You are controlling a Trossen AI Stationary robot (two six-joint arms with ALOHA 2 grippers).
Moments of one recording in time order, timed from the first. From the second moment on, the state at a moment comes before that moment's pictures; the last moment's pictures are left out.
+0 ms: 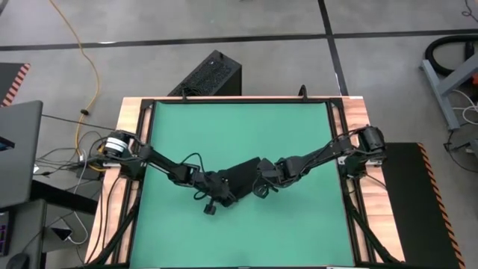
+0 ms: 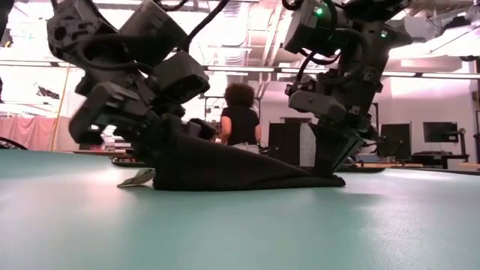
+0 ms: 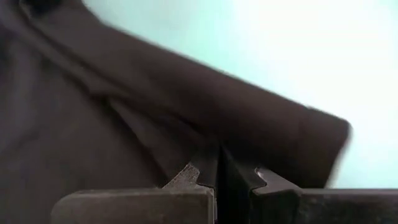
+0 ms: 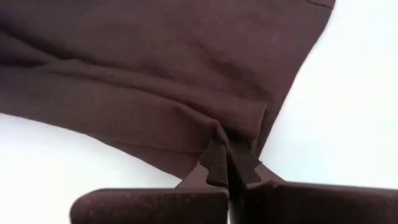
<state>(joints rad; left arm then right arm) -0.21 1.81 0.69 0.41 0.14 0.04 0.18 1.82 1.00 -0.50 0.24 0.89</state>
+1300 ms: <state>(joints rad) -0.49 1.75 0.87 0.14 -0.69 0.00 0.18 1.83 0.99 -0.46 0.25 0.86</state>
